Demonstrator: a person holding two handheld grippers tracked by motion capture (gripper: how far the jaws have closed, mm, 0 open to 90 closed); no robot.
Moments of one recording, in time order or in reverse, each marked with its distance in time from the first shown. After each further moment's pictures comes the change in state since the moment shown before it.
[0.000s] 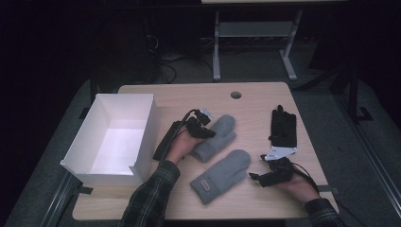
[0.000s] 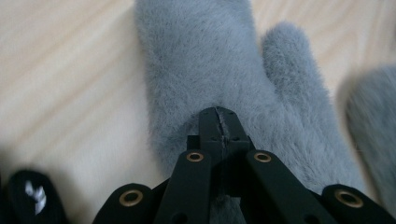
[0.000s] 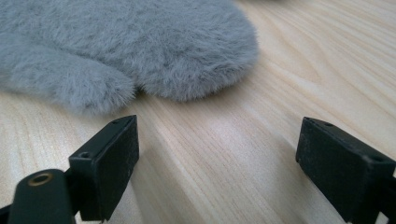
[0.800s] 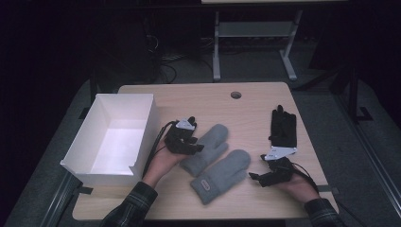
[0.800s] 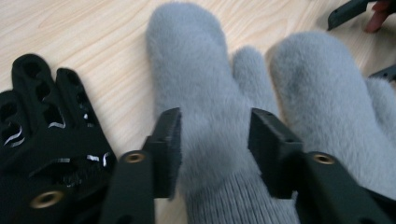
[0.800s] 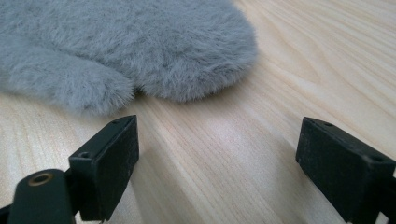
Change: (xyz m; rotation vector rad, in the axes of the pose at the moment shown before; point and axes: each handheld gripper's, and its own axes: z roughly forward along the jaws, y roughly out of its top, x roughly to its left) left arm -0.036 -0.051 -0.077 -0.091 0.038 -0.020; right arm 0.000 0.000 0.000 -0.002 -0.003 -0.001
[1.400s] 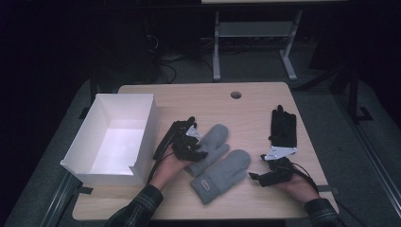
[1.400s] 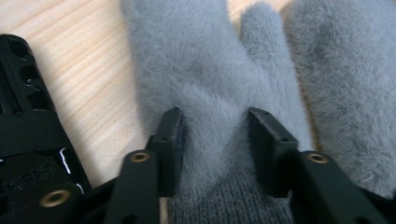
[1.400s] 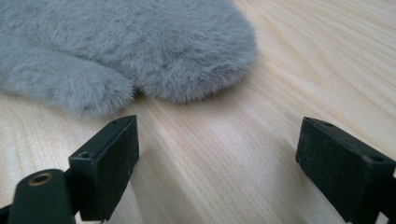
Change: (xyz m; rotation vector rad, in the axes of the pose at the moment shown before) left arm -0.007 -0.011 0.035 0.073 0.004 0.021; right arm 0.000 0.000 0.000 0.000 -0.001 0.002
